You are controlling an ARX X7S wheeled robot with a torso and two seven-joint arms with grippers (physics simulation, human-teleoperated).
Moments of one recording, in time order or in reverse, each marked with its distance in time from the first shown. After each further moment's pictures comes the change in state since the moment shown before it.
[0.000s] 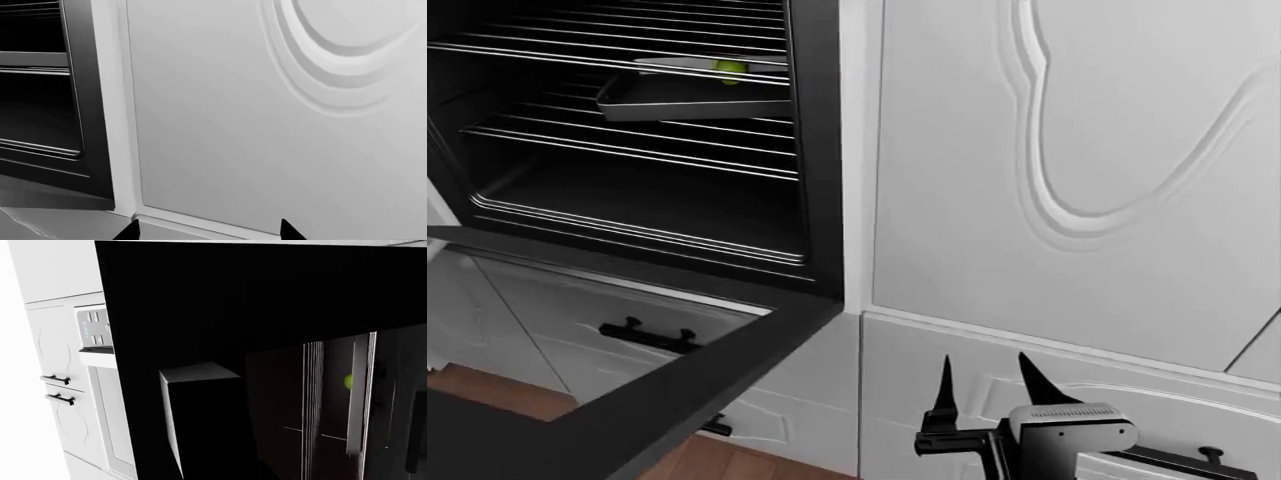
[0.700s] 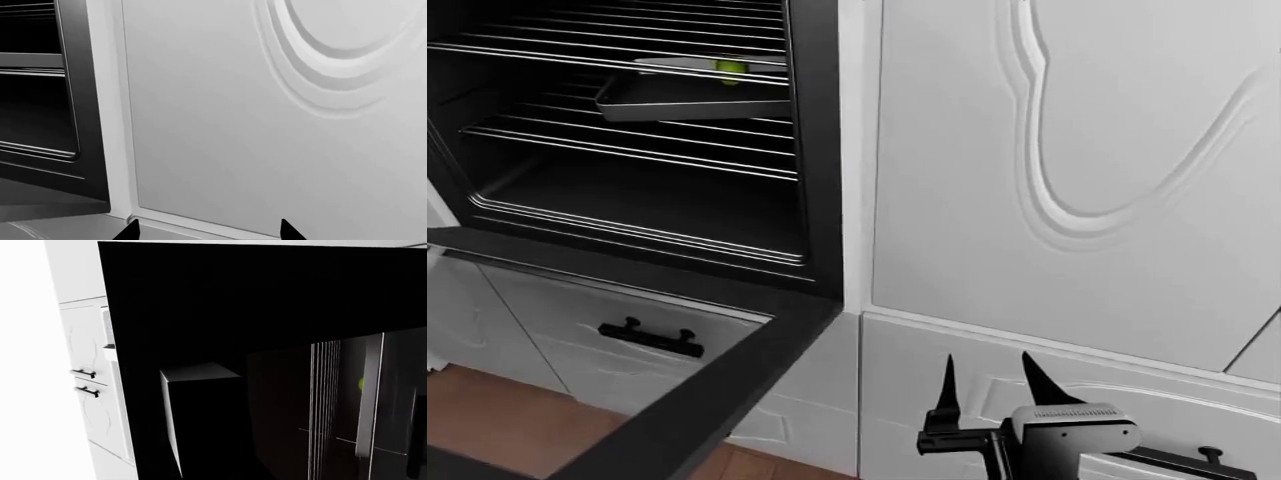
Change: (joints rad) left arm 0.053 -0.013 0.120 -0.136 0.317 -0.046 -0.479; right arm -0.001 0.006 -0.001 -0.004 0.000 -0.003 0.012
